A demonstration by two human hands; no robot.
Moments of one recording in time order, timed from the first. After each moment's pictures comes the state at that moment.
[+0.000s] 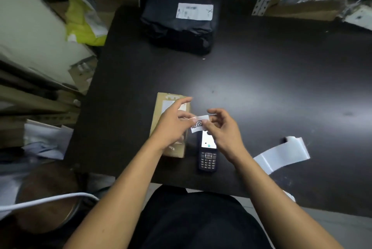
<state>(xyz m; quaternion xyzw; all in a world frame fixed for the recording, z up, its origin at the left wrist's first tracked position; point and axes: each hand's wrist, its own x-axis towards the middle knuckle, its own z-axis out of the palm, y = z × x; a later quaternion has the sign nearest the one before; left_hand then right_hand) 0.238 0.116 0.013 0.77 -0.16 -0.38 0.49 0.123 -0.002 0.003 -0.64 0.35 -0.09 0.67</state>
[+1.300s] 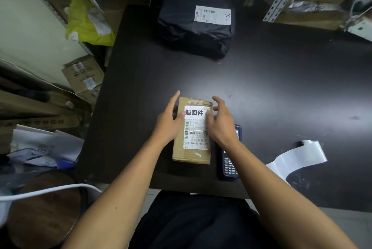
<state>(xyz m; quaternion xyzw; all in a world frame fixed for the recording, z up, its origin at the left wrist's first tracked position) 0.314 0.174 -0.022 0.80 -0.15 -0.36 0.46 0.206 0.039 -0.021 -0.81 0.40 -0.03 0.44</state>
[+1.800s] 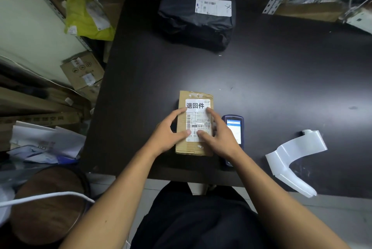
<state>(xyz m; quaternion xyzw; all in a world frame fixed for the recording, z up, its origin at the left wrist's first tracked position) 0.294 0.222 -0.041 0.74 -0.20 -0.43 0.48 0.159 0.072 -0.031 -0.78 0.34 0.05 0.53</state>
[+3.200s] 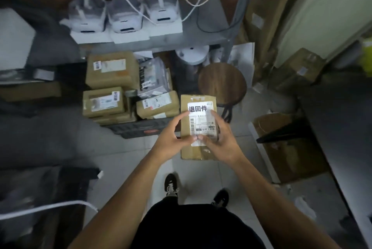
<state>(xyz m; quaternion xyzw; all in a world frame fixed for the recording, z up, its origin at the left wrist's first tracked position) -0.122 0.658 -0.008 0.74 0.28 0.01 0.62 -0.011 0.497 -0.013 -0.78 -0.22 0.33 0.48</state>
